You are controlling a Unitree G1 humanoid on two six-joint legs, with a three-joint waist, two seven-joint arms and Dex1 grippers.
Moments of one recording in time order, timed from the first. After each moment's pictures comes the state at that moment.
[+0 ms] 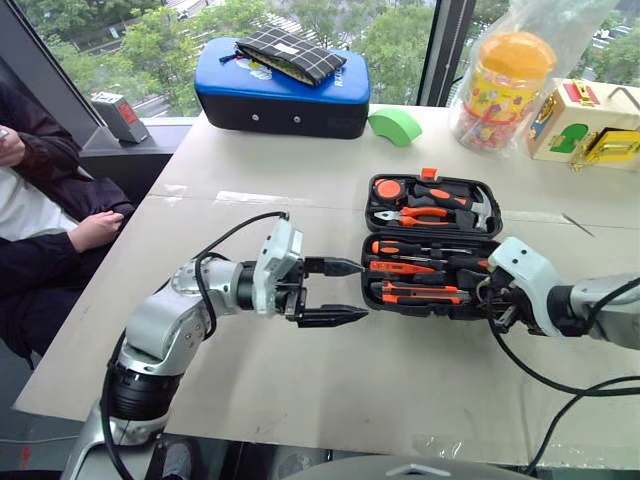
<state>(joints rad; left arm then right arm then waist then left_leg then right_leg) -0.28 0.64 -0.06 -0.36 -0.67 0.58 -1.18 -0.32 -0.95 -0.04 -0.69 0.73 1.57 0.46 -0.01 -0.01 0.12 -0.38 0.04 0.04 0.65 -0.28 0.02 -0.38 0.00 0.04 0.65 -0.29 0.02</state>
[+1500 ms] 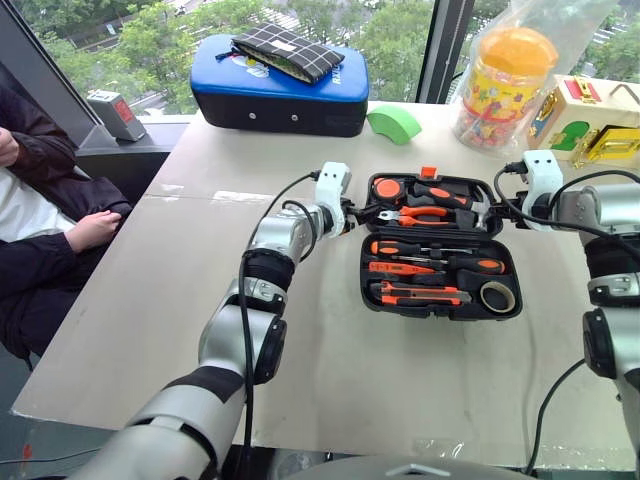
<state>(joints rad) -0.98 0.14 -0.03 0.81 -0.25 0.57 -0.52 -0.92 -0.62 0.00 0.54 0.28 1.11 0.43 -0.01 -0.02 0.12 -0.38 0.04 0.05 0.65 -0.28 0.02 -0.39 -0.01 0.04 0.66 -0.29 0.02</state>
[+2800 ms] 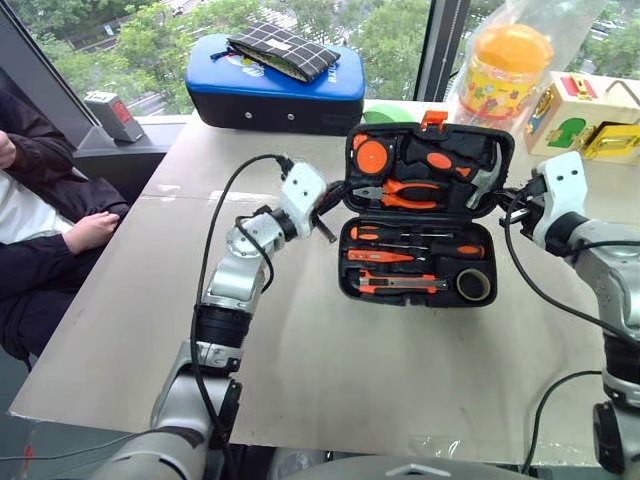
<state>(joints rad) -0.57 0.36 -0.12 0.28 -0.04 -0.13 -0.69 -0.35 -0.60 -0.17 -0.27 0.25 0.73 0.47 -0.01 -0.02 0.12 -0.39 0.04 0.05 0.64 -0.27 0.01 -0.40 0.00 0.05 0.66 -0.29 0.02</state>
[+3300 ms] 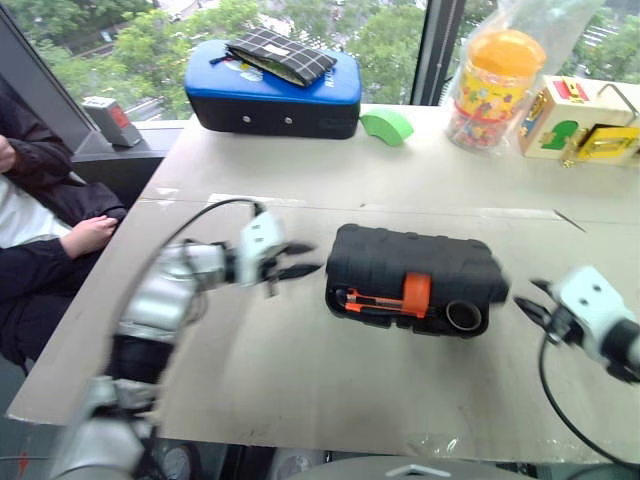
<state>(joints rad) -0.37 0.82 -0.10 0.06 -0.38 0.34 -1.19 0.45 -0.81 -0.42 -0.73 0.21 0.59 0.70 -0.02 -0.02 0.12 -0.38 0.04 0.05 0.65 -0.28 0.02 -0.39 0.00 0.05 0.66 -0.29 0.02</state>
